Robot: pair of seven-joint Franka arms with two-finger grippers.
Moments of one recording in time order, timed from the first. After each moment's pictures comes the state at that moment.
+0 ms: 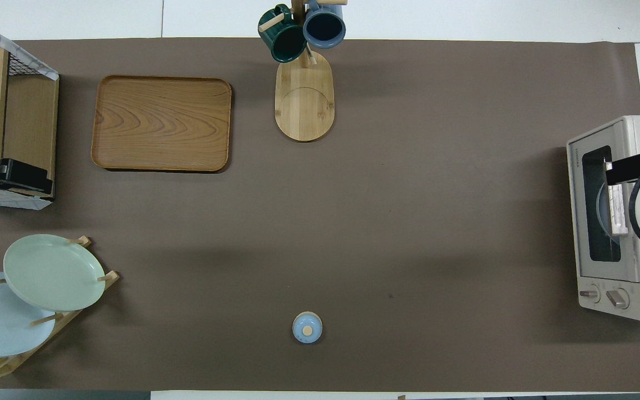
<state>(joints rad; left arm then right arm) -0.01 -0.04 -0.04 -1.67 -0.01 1.57 0.07 0.04 -0.06 -0.10 -1.63 -0.03 1.58 -0.10</state>
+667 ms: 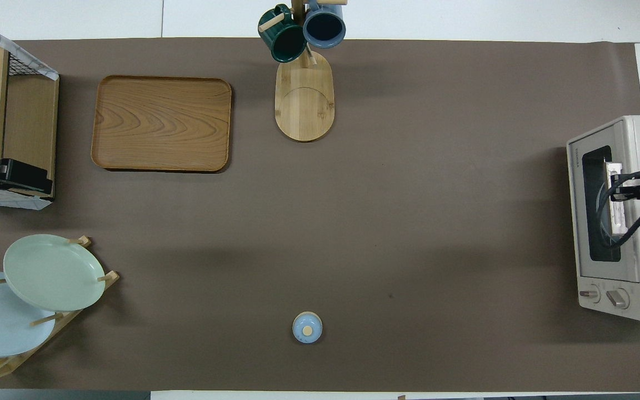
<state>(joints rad) -0.01 -0.04 -0.04 -1.67 -0.01 1.57 0.07 0.01 -0.10 -0.11 -1.89 -0.09 1.76 -0.04</state>
